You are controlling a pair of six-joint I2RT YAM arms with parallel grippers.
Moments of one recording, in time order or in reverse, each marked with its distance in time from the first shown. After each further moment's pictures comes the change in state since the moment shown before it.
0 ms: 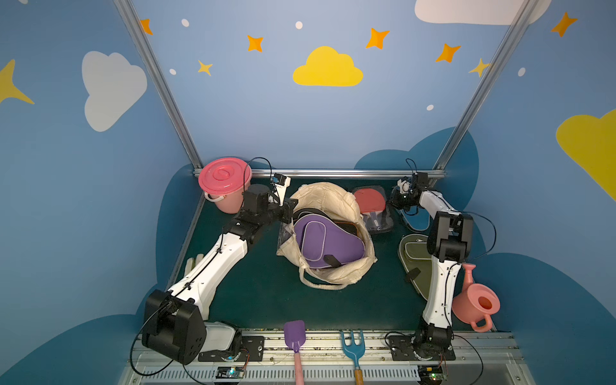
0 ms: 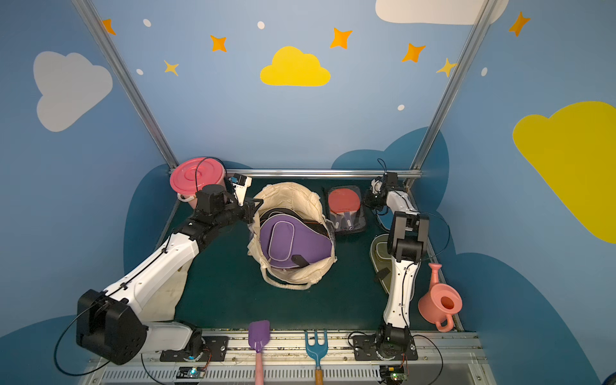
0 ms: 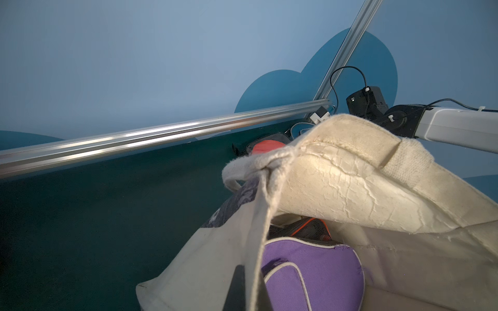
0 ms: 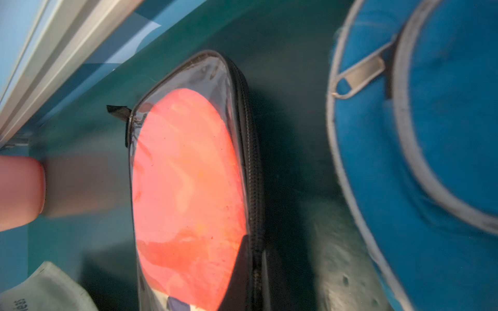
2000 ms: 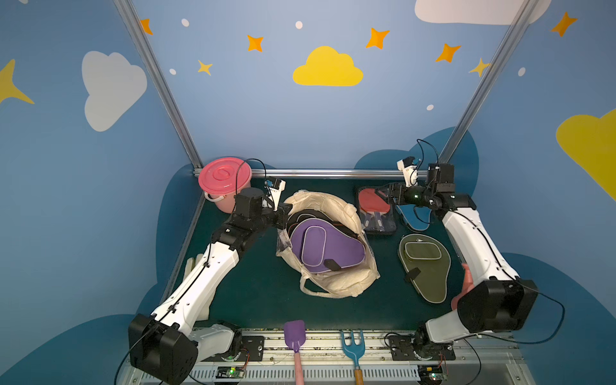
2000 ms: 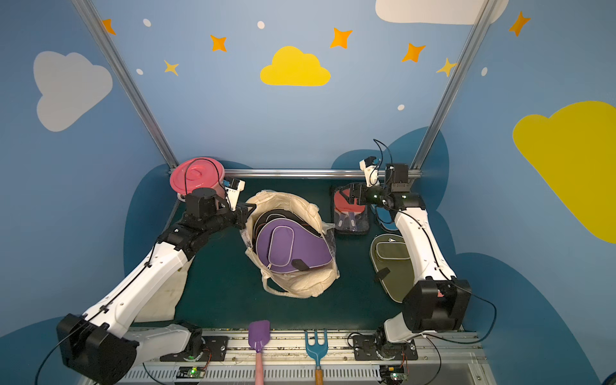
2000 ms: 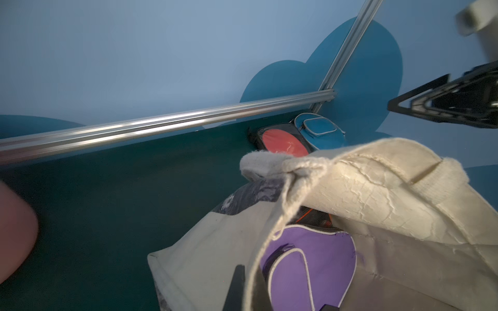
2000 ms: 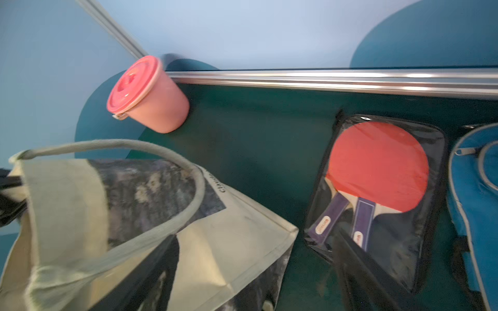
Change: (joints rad) left arm -0.004 -0.149 0.006 -0.203 -0.071 0.016; right arm 0.188 -0.903 -0.473 -0.031 -0.130 -0.207
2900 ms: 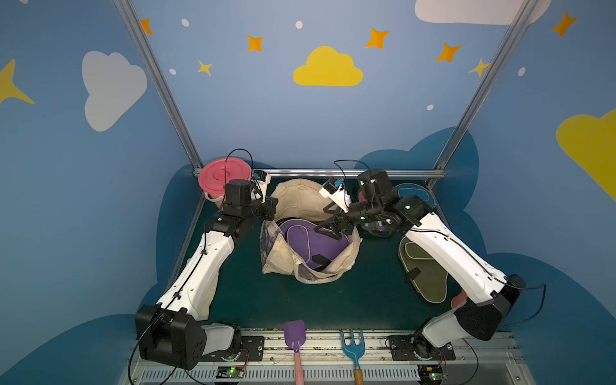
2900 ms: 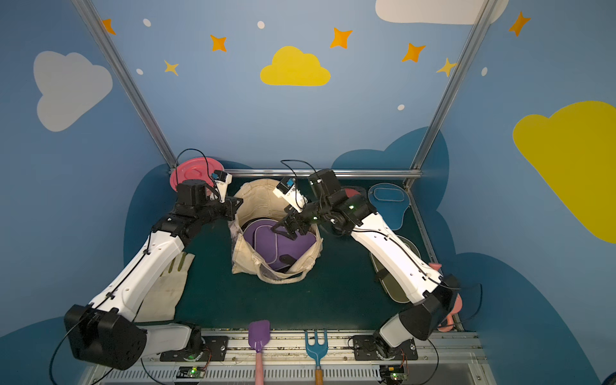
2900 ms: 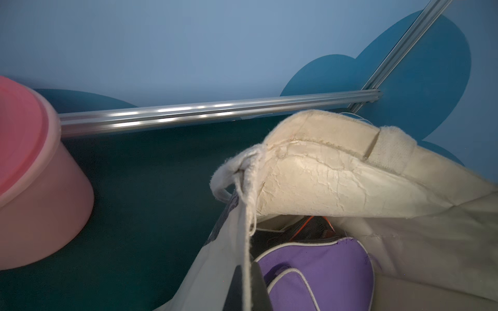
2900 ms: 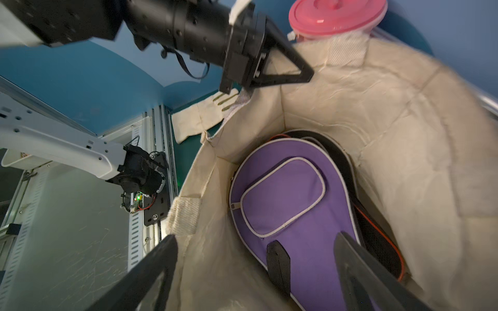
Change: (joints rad) left arm 0.147 0.119 0.099 -0.046 0.063 0.020; right arm 0.631 0.103 0.208 -0.193 0.048 -0.217
